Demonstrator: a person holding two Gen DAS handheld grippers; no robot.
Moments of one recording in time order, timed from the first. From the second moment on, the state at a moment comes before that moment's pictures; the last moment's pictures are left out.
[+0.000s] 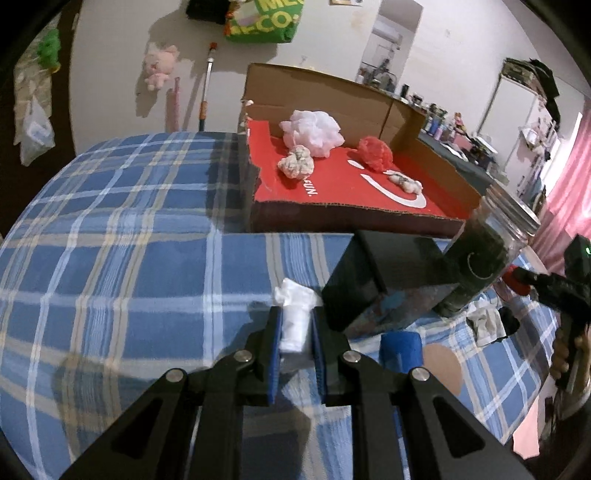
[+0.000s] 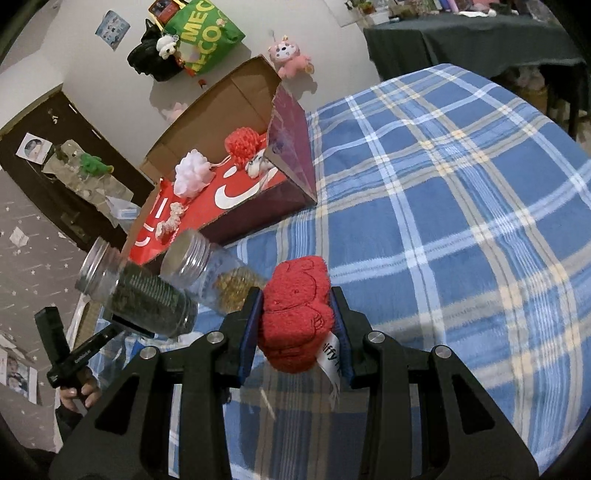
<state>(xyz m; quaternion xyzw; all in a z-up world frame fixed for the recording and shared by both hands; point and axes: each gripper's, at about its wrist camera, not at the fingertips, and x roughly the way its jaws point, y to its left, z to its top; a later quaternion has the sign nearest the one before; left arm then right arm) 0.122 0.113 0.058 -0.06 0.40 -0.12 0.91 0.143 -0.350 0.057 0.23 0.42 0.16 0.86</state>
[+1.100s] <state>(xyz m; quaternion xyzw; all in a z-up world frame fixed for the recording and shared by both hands) 0.198 0.105 0.087 0.04 0.44 -0.24 0.86 0.238 -0.334 0.089 0.20 0.51 0.26 0.79</state>
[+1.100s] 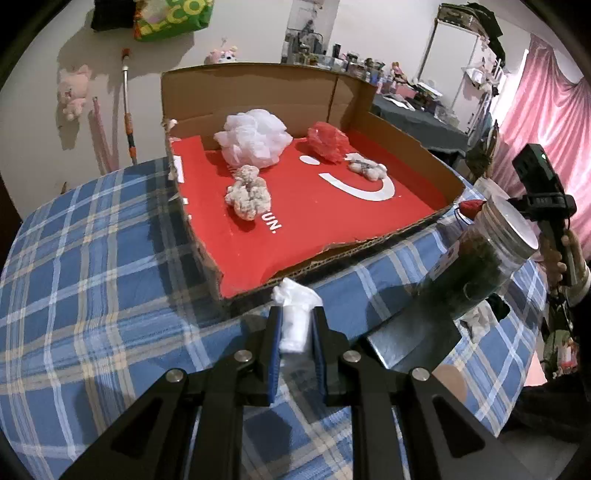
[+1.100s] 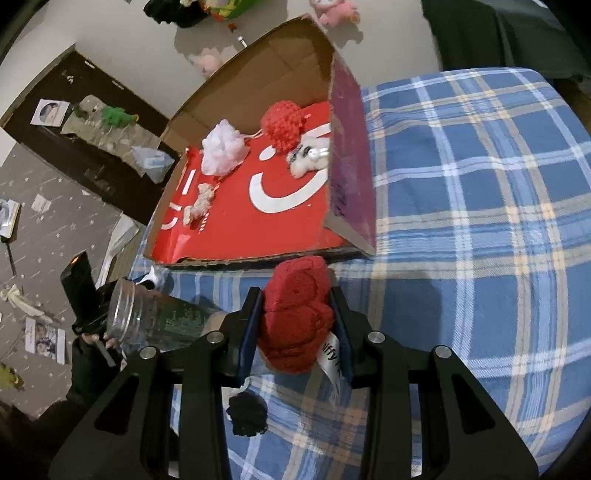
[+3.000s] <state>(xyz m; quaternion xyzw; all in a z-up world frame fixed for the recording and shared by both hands) 0.353 0.002 0.081 0.08 0.52 -0.17 0.83 0.390 -0.153 0.113 -0.02 0.53 0.24 0.81</state>
